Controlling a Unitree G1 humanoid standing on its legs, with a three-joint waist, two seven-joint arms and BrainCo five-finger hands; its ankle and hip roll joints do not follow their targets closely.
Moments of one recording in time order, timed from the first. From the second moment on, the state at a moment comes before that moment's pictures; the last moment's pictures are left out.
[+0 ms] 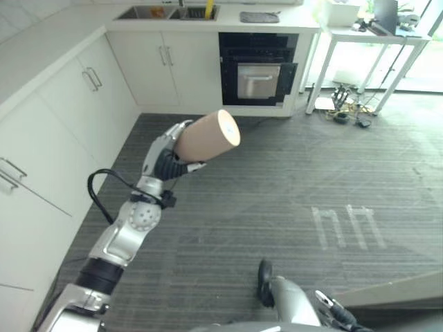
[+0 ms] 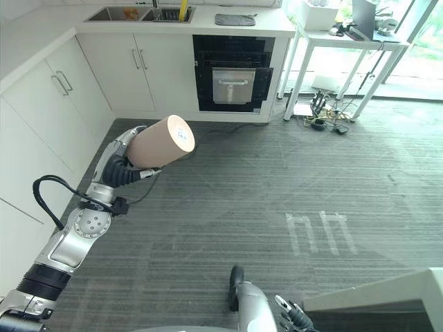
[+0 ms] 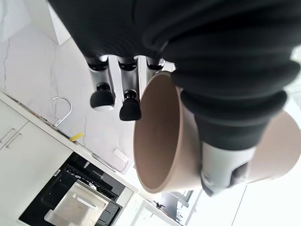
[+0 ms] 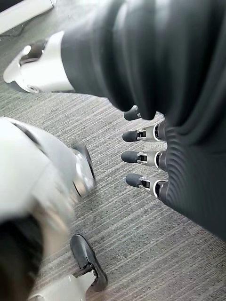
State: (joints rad) left arm -0.23 0.63 -0.20 0.05 0.33 -0.26 0.31; right arm 0.13 -0.24 -0.01 1.06 0.64 -0.01 0.17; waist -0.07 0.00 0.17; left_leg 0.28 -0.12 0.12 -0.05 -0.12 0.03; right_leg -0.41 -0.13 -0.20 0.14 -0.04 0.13
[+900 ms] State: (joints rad) left arm -0.08 0.60 -0.15 -0.02 0.33 -0.30 0.27; right arm 0.07 -0.29 0.04 1.17 0.63 -0.01 0.23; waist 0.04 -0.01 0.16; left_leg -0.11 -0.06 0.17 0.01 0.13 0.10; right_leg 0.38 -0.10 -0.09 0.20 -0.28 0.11
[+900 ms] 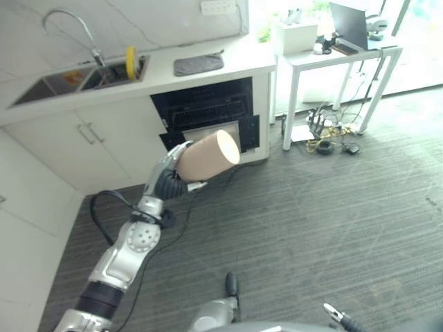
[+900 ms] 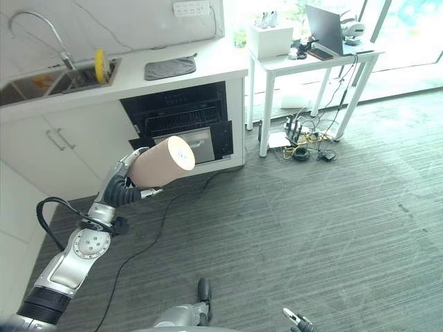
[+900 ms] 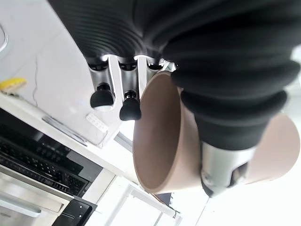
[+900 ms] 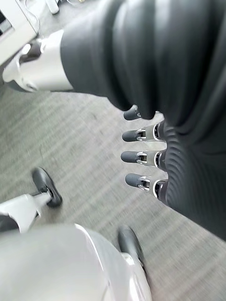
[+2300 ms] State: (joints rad) left arm -0.20 0.55 -0.21 0.02 0.33 -0.22 0.31; right arm 0.11 -0.31 -0.05 1.18 0.61 -0.01 0.16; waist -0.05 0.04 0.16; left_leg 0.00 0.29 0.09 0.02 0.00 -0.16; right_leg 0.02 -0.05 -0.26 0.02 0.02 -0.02
